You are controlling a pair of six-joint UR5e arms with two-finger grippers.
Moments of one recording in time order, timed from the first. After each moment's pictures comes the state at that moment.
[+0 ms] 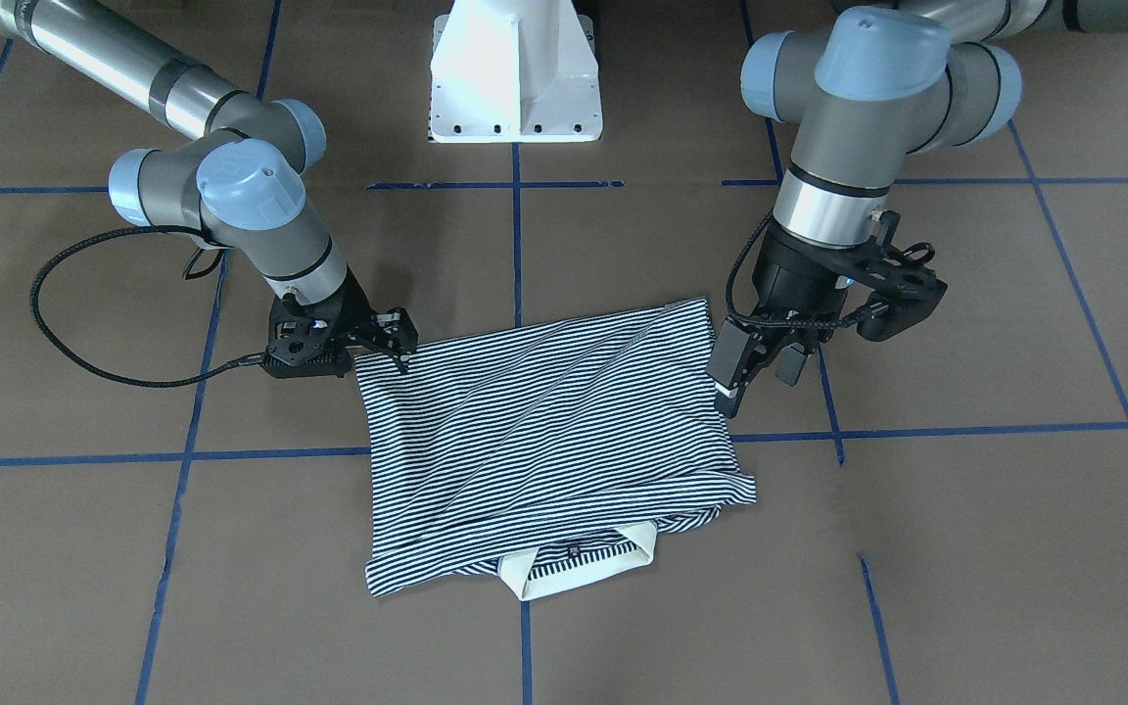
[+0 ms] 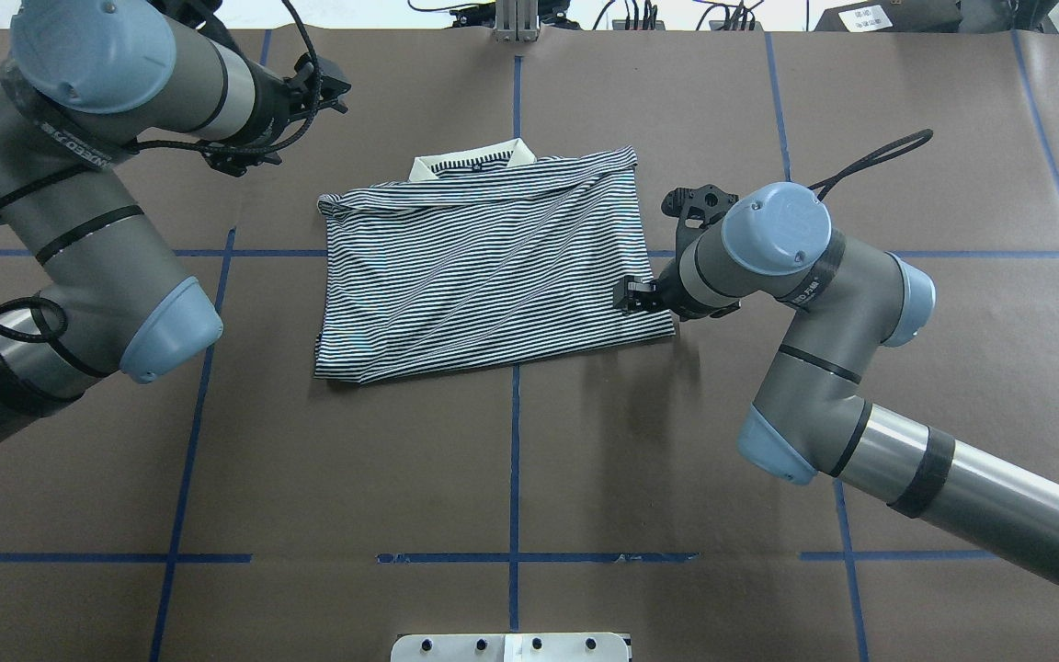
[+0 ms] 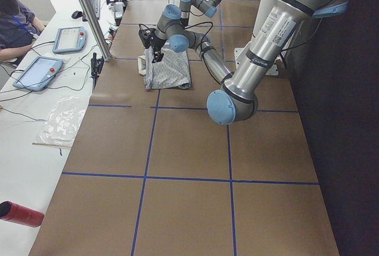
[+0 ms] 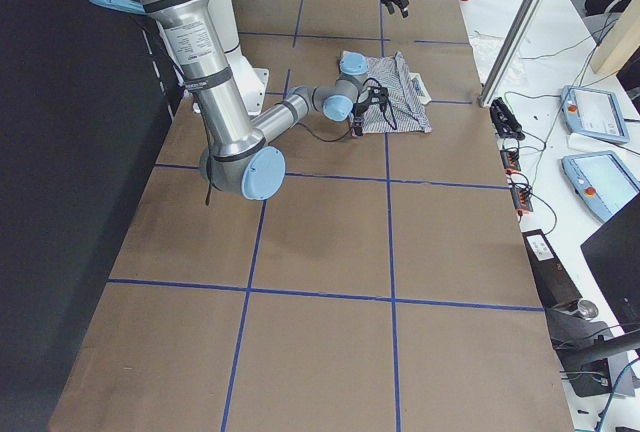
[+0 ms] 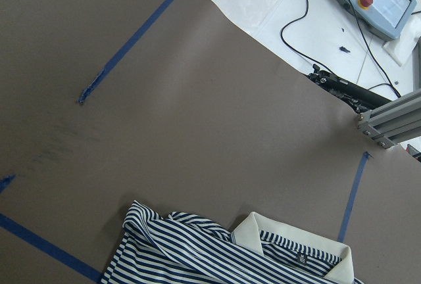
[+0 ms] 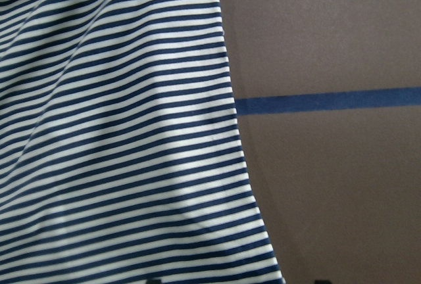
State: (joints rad) left arm -0.83 -2.14 -1.75 -1.83 -1.76 -1.64; right arm 0.62 -1.08 1.54 -1.14 1.90 1.23
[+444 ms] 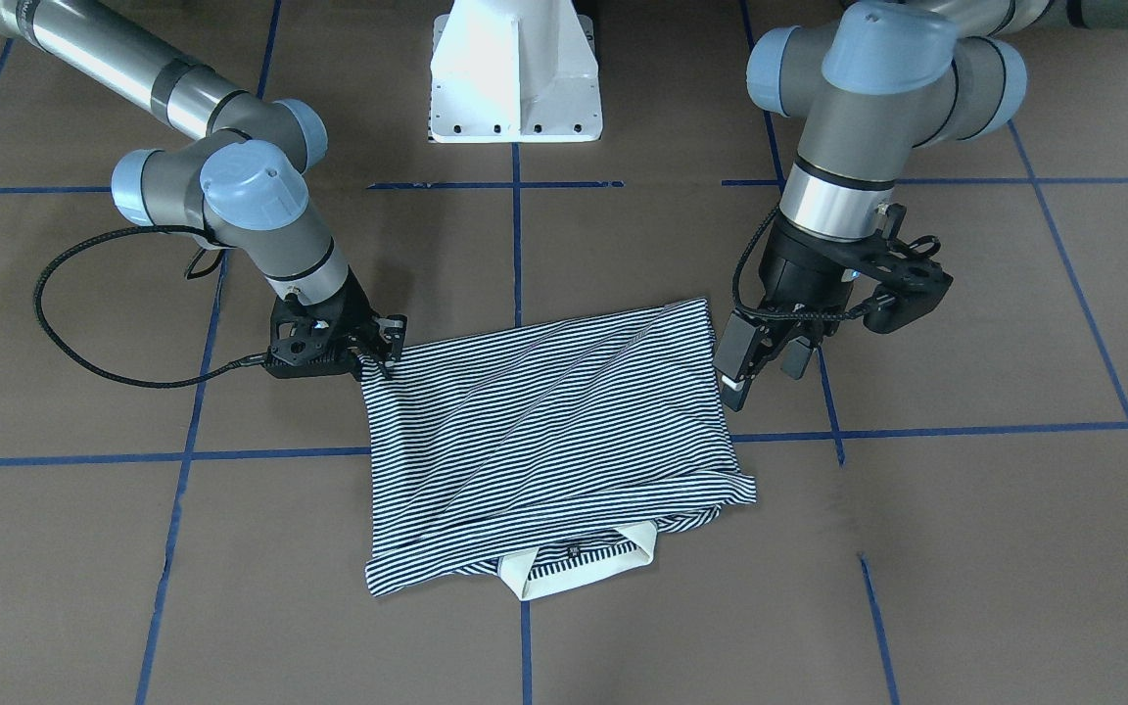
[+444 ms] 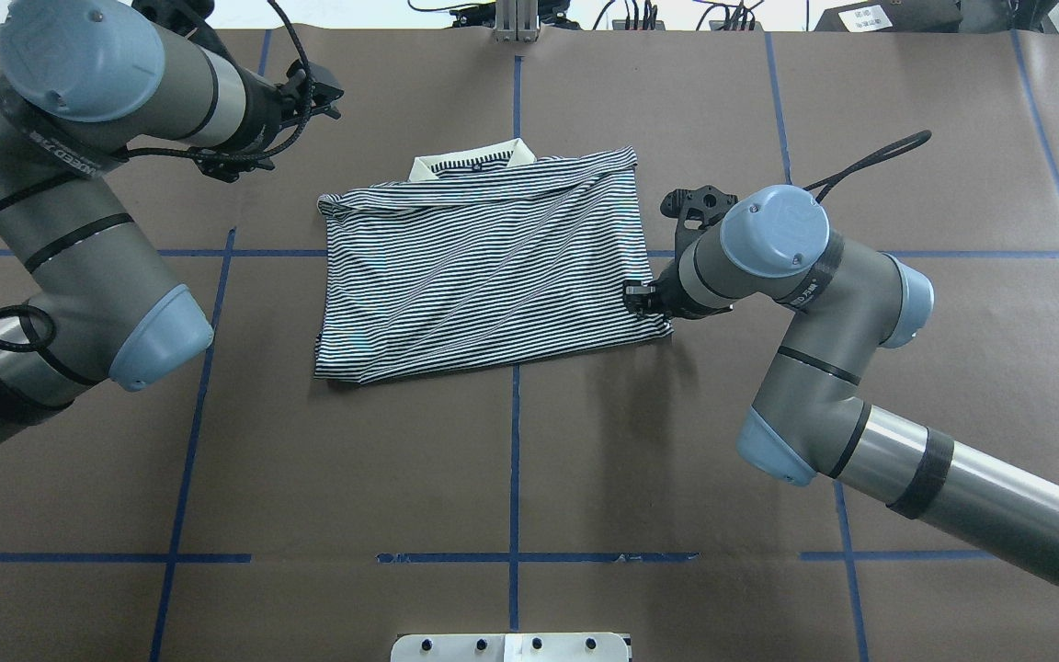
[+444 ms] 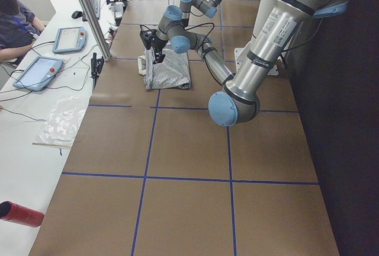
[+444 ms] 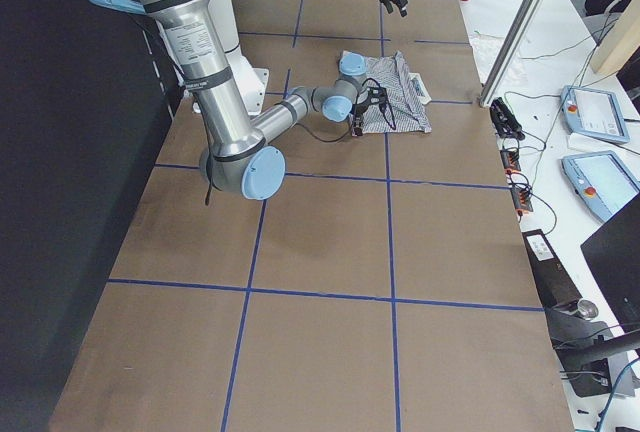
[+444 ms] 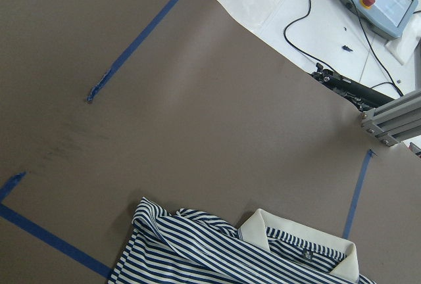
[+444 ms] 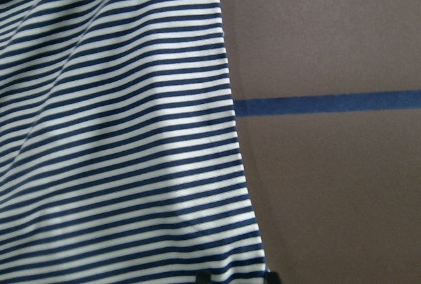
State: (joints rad) left arm -0.83 -2.13 -1.76 -1.83 -1.75 -1.64; right arm 0.62 -1.08 1.54 -1.14 1.89 1.22
